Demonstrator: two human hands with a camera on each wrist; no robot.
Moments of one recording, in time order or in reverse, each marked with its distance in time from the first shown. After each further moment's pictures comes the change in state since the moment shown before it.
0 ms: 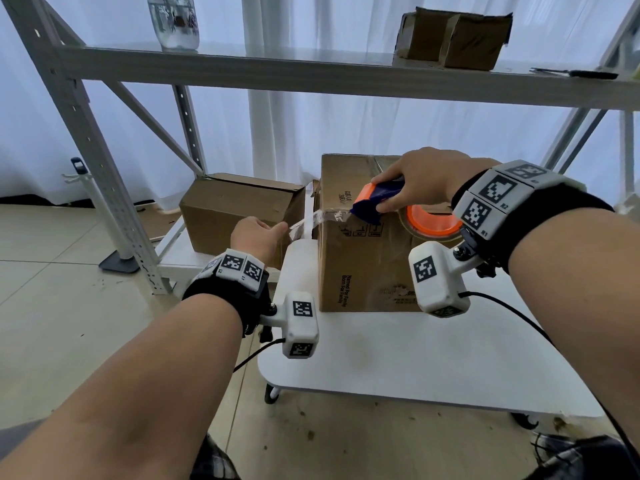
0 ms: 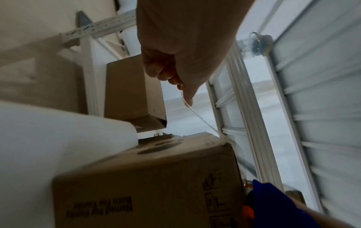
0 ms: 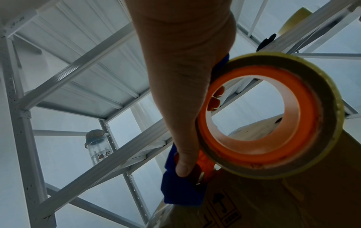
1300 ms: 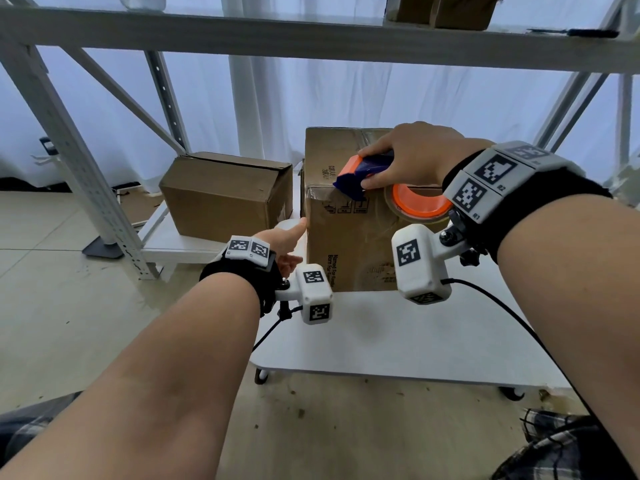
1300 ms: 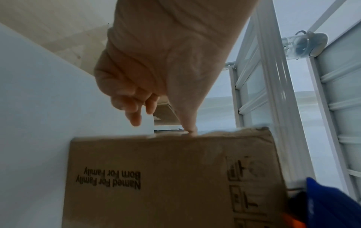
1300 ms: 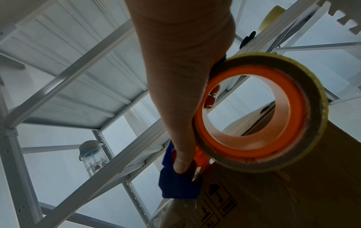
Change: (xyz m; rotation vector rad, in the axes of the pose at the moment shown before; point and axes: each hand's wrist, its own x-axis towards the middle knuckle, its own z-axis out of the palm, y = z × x) left_hand -0.020 0.006 0.047 -0.068 -0.615 -0.551; right_hand -0.006 0.009 0.015 0.086 0.071 -0.009
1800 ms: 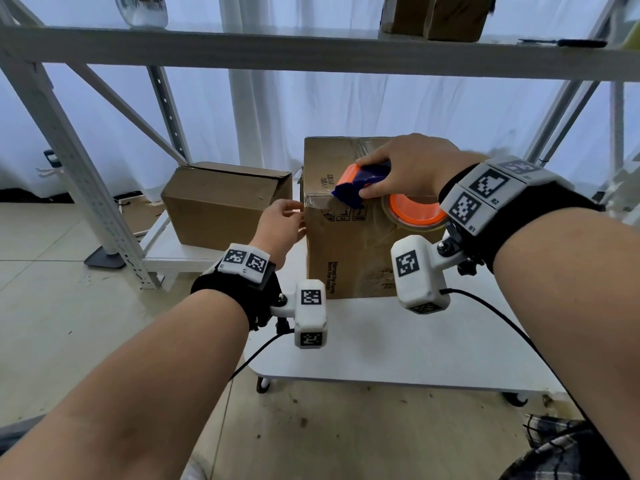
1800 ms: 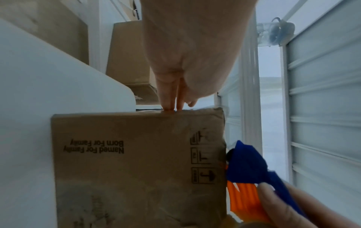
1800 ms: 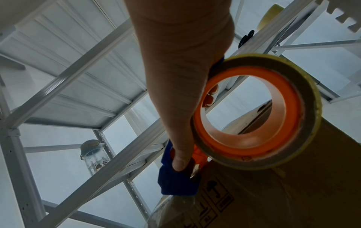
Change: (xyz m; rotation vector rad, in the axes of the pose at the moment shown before) left_hand -0.009 0.015 0.005 -0.316 0.144 0.620; right_hand -0.002 0.001 0.003 -0.009 0.012 -0.003
